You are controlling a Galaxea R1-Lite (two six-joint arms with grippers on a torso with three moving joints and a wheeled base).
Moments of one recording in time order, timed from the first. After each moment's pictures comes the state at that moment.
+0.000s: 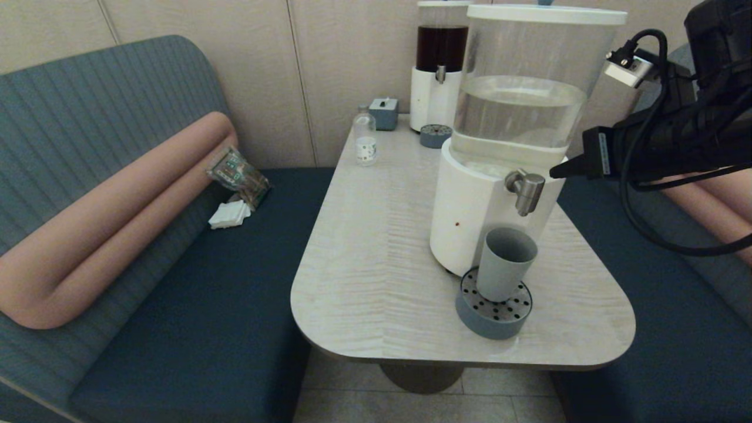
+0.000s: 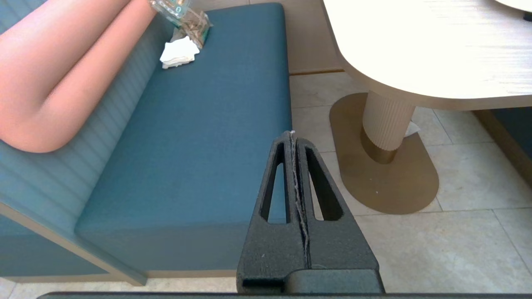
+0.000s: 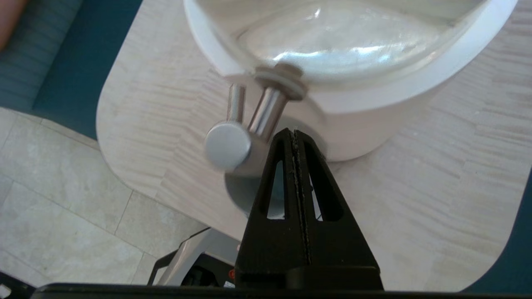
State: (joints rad) left arm 0.00 0.00 0.00 0.01 -0.04 0.08; right arm 0.27 1.68 -1.68 0.53 0.14 0.14
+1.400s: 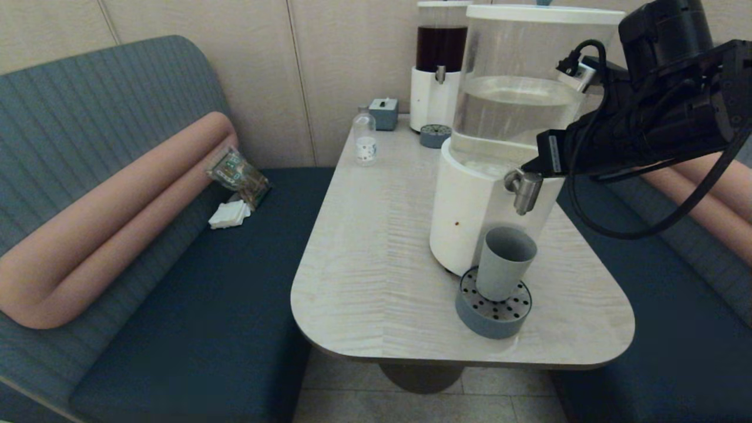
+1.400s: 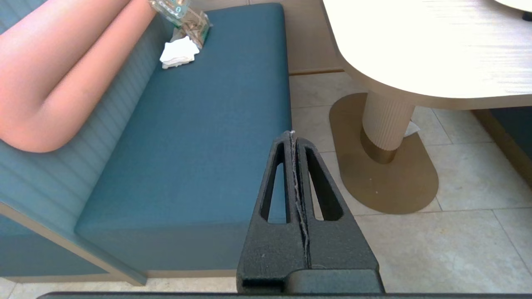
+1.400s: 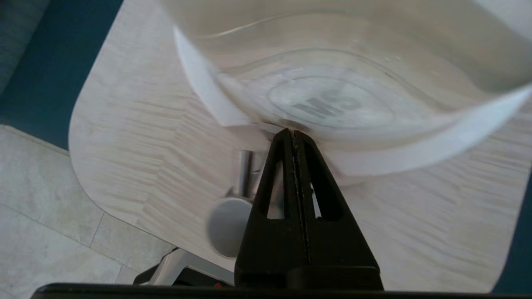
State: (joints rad) left arm 0.00 0.00 0.00 0.01 -0.04 0.08; right arm 0.34 1.81 -1.82 0.54 0.03 0.13
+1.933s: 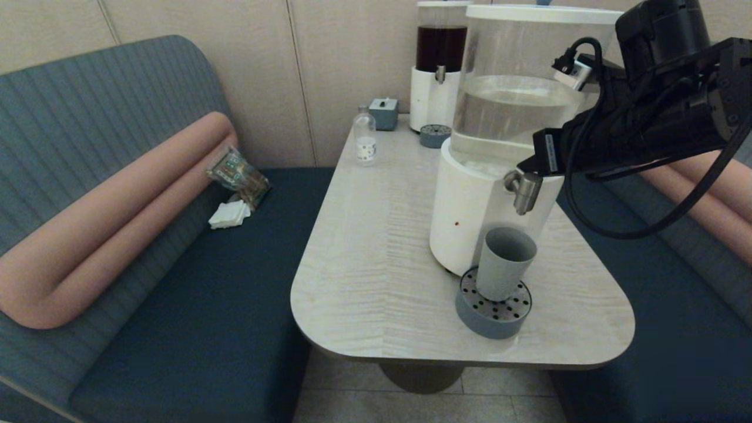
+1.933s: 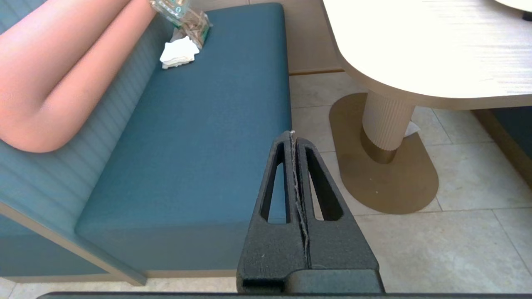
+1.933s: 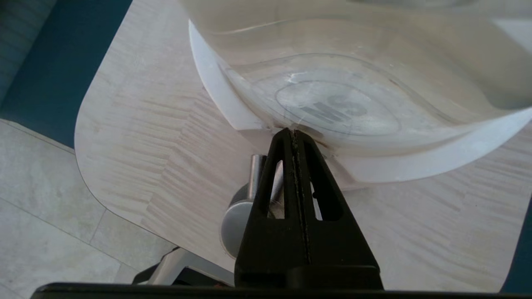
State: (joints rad) left arm 0.00 0.00 0.00 0.01 -0.04 0.08; right arm 0.35 1.82 -1.84 0.54 0.04 0.12
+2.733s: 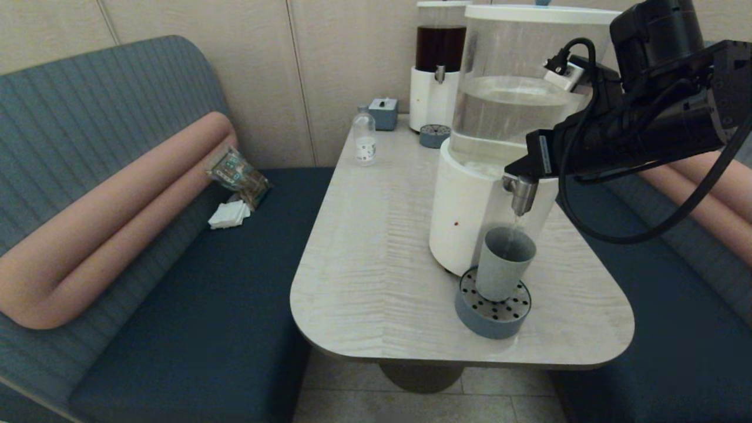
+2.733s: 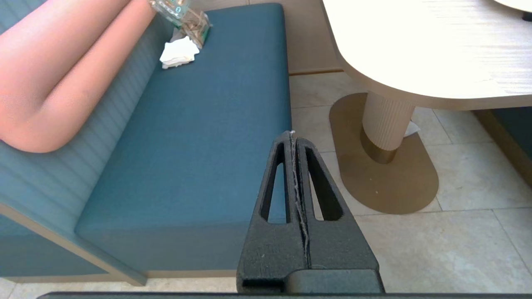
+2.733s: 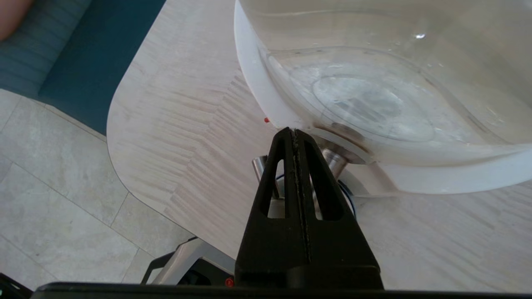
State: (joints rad) left arm 0.00 0.00 0.00 0.01 -0.04 0.08; right arm 0.37 1.83 -1.83 0.54 0.13 0.12
